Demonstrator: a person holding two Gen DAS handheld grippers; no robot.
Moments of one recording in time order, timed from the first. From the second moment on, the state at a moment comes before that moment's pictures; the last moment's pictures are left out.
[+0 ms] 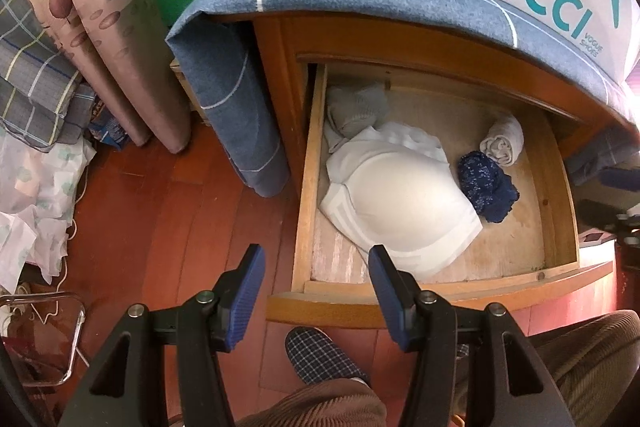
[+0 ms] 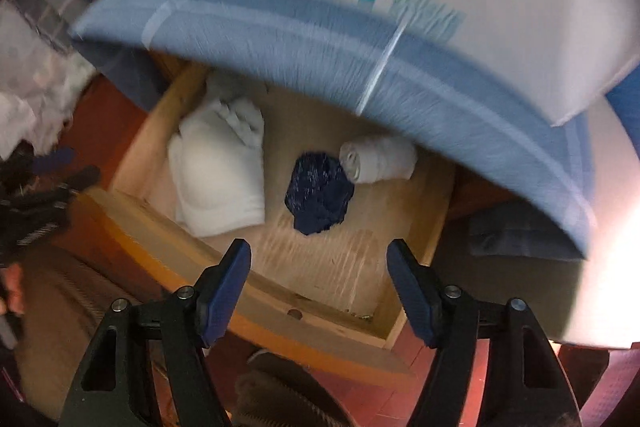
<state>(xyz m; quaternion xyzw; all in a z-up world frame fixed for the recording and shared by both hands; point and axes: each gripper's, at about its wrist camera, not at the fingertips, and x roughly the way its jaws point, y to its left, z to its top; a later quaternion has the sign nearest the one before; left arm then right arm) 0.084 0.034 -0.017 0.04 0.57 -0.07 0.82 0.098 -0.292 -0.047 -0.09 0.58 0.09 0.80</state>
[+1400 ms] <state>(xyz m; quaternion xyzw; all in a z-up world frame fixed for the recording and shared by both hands) 0.087 0.037 -0.021 0.03 0.58 -0.06 0.81 0.175 -0.240 -0.195 -0.30 0.62 0.20 0.70</state>
